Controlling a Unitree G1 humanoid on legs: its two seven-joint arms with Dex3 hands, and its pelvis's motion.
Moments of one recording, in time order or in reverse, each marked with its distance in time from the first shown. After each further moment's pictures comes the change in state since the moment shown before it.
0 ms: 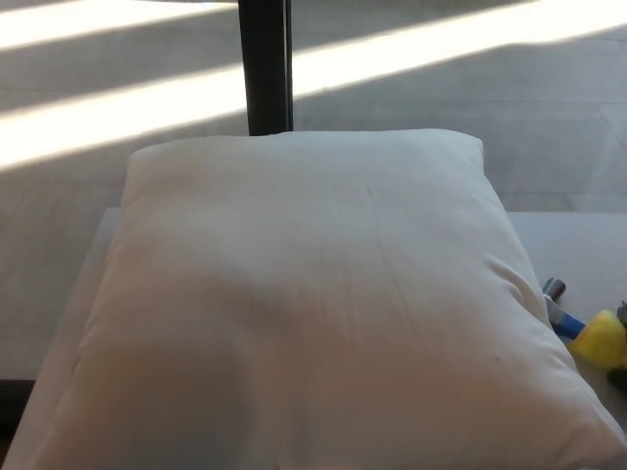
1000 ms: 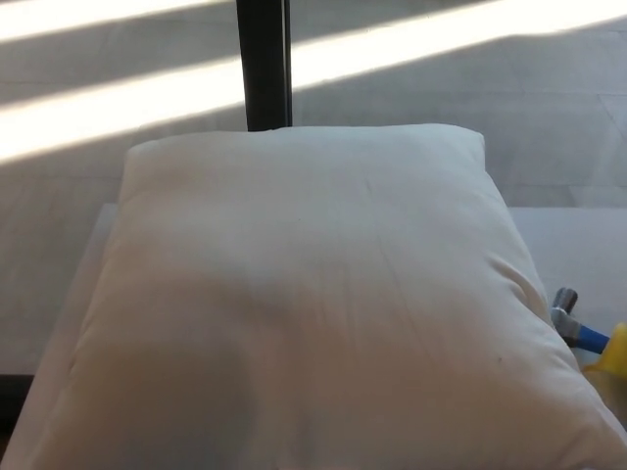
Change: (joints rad) left_arm -0.007 0.000 -0.008 0.000 -0.001 -0.001 -0.011; right_arm 0.148 -0.175 -0.028 -0.073 -0.052 -0.356 -0.402
